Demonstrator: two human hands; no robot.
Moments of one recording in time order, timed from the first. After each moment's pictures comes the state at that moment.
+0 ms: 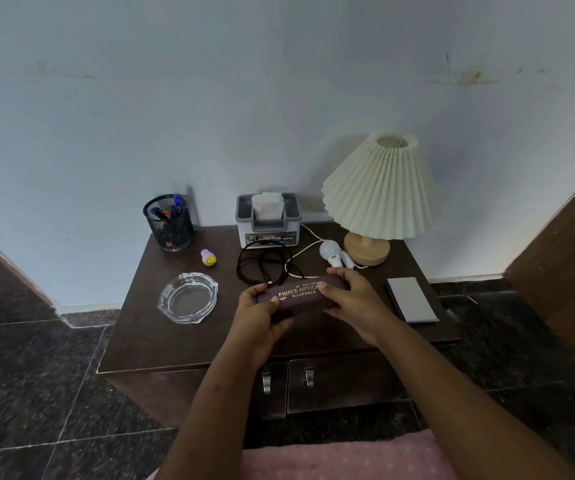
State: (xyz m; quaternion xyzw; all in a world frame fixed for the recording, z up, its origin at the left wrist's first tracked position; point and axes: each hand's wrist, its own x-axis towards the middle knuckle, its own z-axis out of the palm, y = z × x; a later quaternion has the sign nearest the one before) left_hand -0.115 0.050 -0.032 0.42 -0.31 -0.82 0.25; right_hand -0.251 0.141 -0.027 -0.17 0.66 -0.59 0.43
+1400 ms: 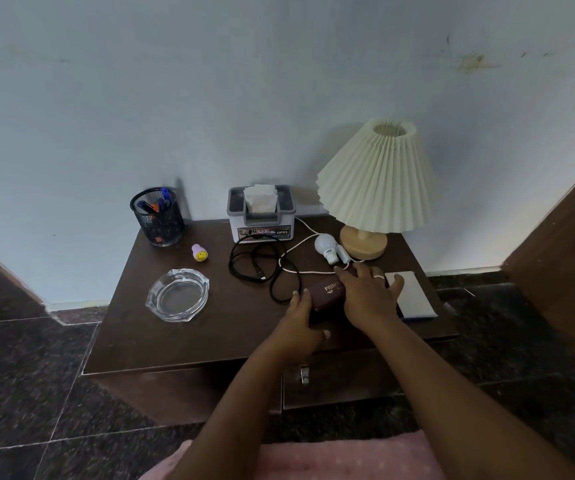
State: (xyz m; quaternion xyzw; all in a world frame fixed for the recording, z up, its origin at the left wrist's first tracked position) left_hand -0.149 0.078 -0.058 0.33 -0.81 -0.49 -0.05; right_hand -0.281 0.142 -0.063 -0.38 0.92 -0.02 0.04
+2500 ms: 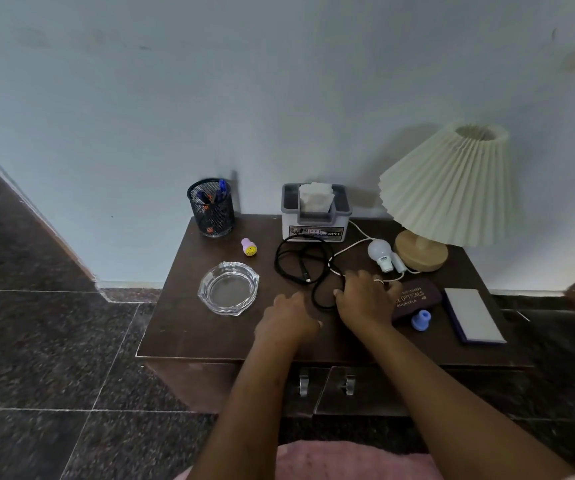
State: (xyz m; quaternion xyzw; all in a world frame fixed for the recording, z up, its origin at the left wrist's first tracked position) left_hand -0.102 0.018 -0.043 0.47 -0.81 -0.34 -0.09; right_hand -0.233 0.065 -0.083 -0.37 0.93 -0.07 0.02
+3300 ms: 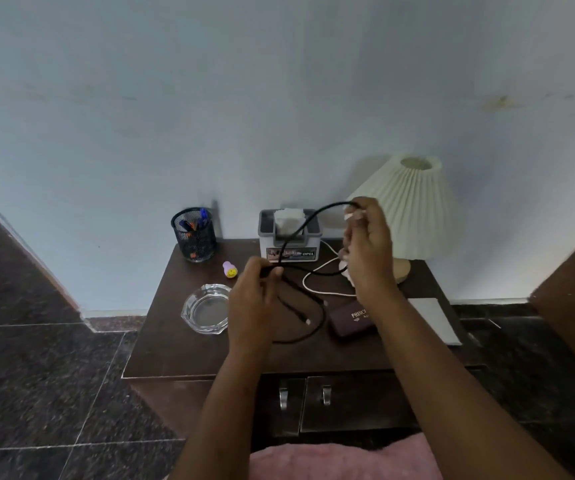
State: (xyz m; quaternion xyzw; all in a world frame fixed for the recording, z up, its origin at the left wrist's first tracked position) left_hand -0.095 0.032 0.001 0.37 -0.75 -0.32 0.44; right_hand -0.234 0.088 0.056 -0.34 0.62 -0.70 0.08
